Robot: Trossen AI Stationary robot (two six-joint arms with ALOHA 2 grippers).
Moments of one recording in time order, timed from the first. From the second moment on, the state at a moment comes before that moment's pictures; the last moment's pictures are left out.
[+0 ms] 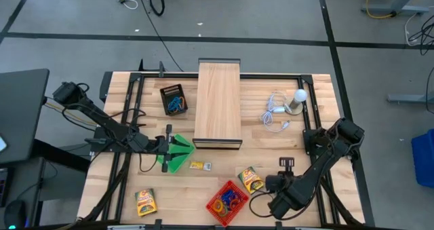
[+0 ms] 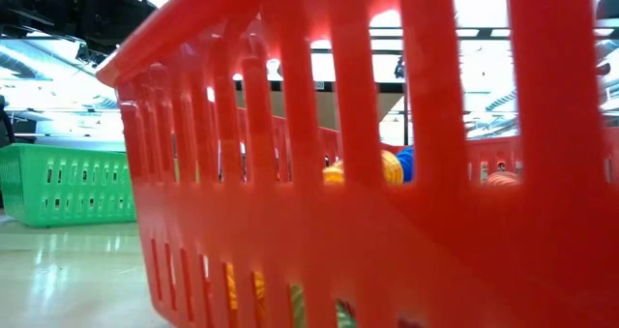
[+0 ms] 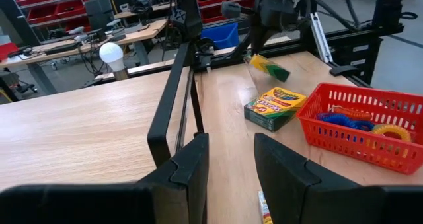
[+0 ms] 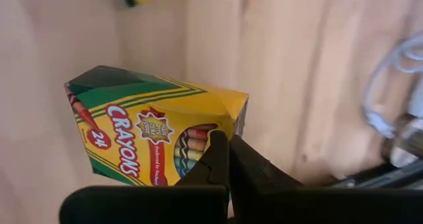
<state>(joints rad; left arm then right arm) -0.53 1.07 0.28 0.64 -0.54 0.12 0.84 1.84 1.35 -1.40 0.20 0.87</state>
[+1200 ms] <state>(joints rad) -0.53 1.07 0.28 0.64 -0.55 0.12 0.81 1.84 1.36 -1.52 0.78 0.83</state>
